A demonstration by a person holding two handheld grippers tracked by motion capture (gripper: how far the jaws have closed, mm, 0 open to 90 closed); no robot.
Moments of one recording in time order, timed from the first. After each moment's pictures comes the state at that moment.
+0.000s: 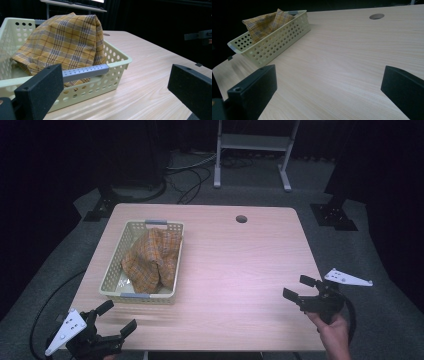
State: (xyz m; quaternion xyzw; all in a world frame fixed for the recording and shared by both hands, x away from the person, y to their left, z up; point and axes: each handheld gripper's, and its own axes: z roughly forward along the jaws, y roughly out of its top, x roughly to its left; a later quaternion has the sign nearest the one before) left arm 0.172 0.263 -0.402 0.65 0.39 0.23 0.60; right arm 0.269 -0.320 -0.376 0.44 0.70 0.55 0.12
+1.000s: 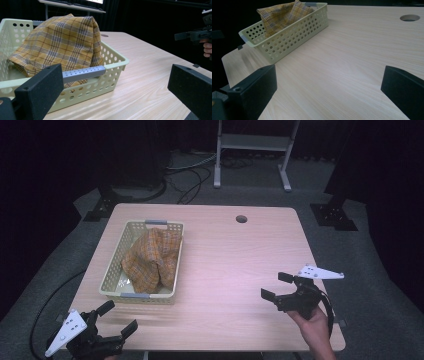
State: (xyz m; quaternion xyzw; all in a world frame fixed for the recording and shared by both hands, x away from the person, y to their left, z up) left arm 0.171 0.261 -0.400 0.65 0.39 0.23 0.61; right arm 0.280 -0.264 -0.370 0.39 0.74 0.54 0.10
